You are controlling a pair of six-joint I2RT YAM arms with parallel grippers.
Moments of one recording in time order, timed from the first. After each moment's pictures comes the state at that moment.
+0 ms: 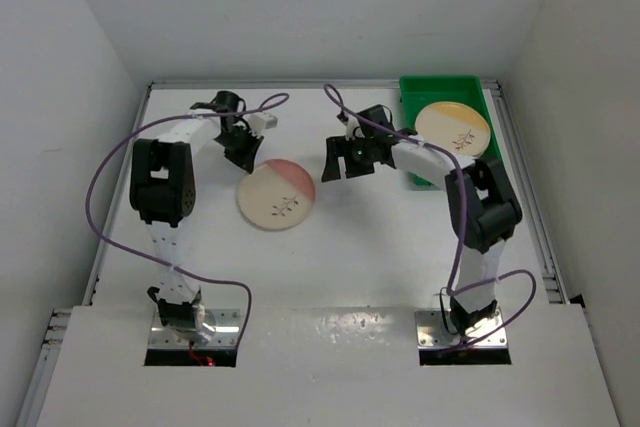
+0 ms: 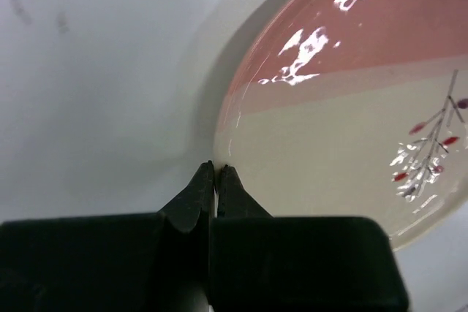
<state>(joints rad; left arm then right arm) -0.09 2.10 1.60 -0.77 0.37 0.53 0.45 1.89 1.28 -0.30 -0.36 0.26</state>
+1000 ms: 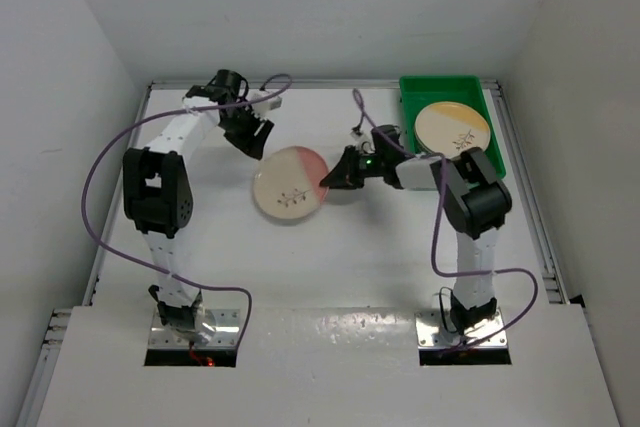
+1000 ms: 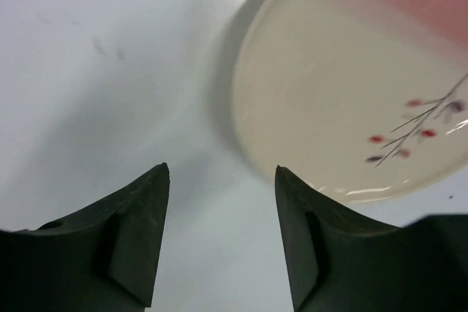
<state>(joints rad) -0.15 1.97 1.67 -0.87 0.34 0.51 0.41 2.10 1.08 0.31 -0.80 0.78</state>
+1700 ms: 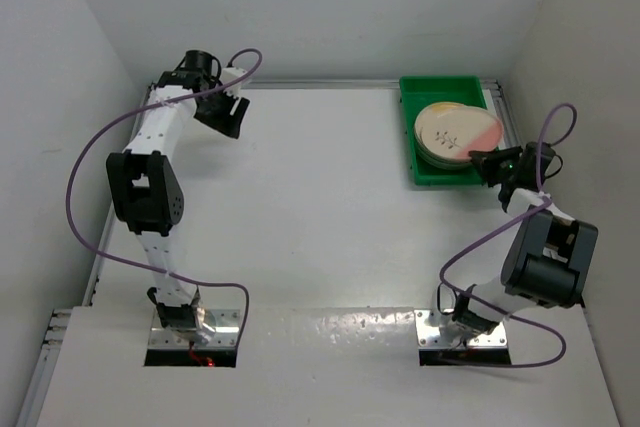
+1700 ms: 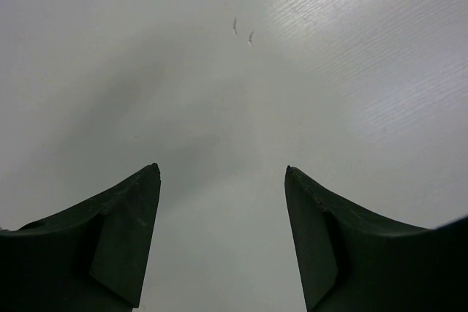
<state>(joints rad) -0.03 1.97 1.86 -0.91 0.23 0.44 -0.43 1.48 0.66 0.30 -0.39 1.01</state>
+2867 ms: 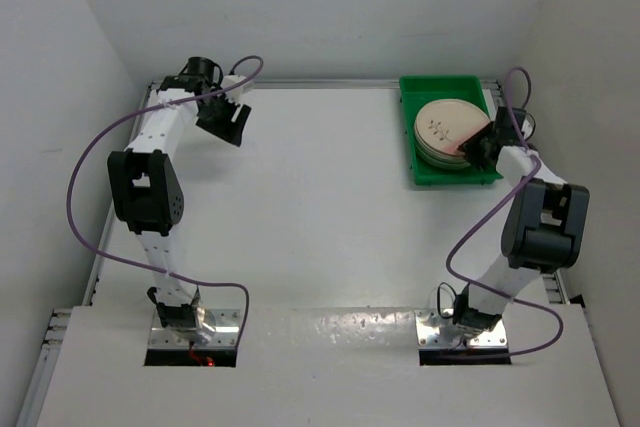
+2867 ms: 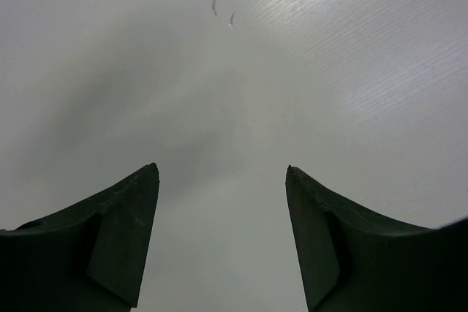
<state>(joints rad) -0.03 1.97 1.80 -0.91 0.25 0.44 -0.26 1.68 1.02 -0.15 -0.07 0.71</state>
